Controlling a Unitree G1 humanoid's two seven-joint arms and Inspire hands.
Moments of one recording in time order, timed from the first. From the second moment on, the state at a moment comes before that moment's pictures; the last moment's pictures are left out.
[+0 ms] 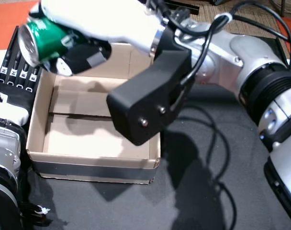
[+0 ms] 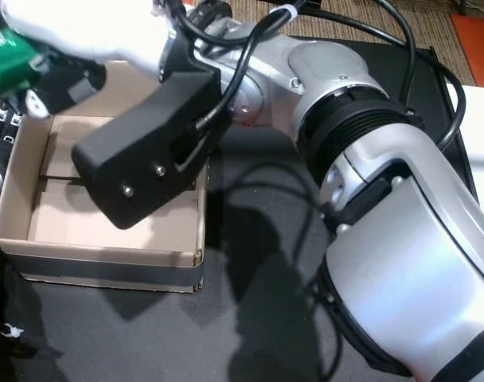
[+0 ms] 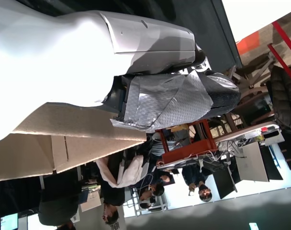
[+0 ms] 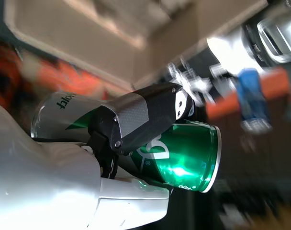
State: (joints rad) left arm -0.91 0.21 0.84 1.33 -0.63 -0.08 -0.28; right arm -1.39 -0.10 0.53 1.36 -0.77 -0.75 0.04
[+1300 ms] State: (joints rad) left arm -0.92 0.18 0.83 1.33 -0.64 -0.09 -0.27; right arm -1.44 -0.04 0.42 1.36 -0.60 -0.49 0.55
